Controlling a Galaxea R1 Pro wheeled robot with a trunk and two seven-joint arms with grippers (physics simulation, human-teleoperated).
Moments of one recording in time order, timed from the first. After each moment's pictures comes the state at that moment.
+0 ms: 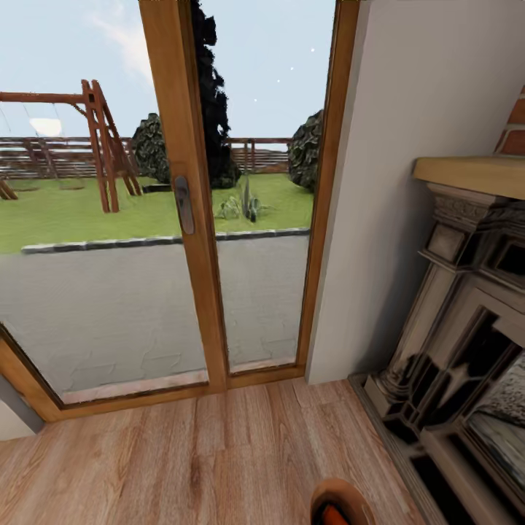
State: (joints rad) left arm 0.12 0.20 0.05 -0.01 0.19 -0.52 -0.08; right arm 0.08 -0.20 -0.54 -0.01 0.40 -0.55 0.10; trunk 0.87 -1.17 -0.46
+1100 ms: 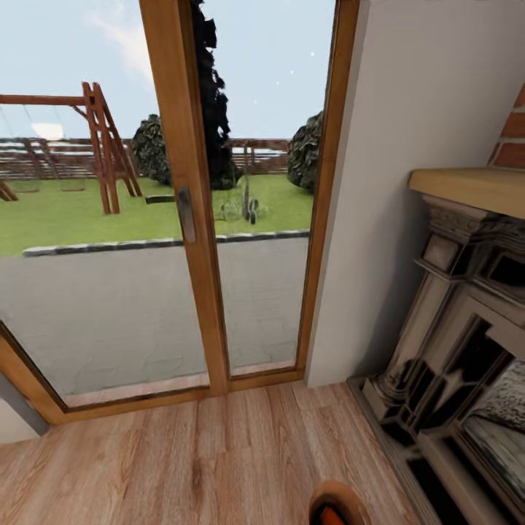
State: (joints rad) left arm 0.12 0.16 0.02 -0.02 0.18 -0.52 -0.09; right arm 0.08 -0.19 -0.54 -0.02 0.40 -0.54 0.10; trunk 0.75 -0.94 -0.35
